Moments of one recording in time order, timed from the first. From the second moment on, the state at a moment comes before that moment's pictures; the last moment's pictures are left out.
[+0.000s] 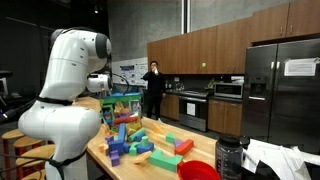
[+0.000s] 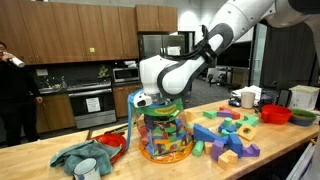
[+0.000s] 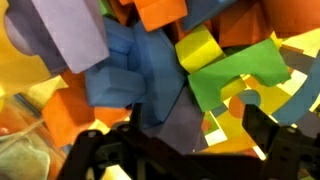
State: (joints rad) arm 0.33 0.29 0.36 -2.00 -0.23 2.25 -1.13
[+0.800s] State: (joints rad) arm 0.31 0.29 0.39 -1.98 0.04 2.38 -1.10
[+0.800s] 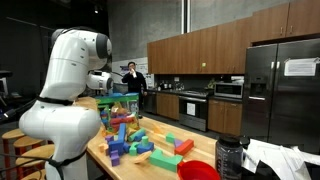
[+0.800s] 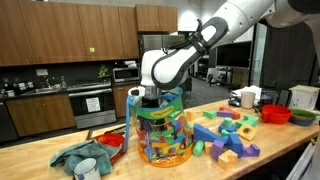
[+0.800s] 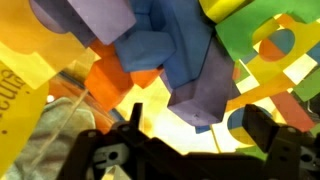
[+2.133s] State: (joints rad) arm 0.32 0.30 0.42 -2.04 0.05 2.38 -1.03
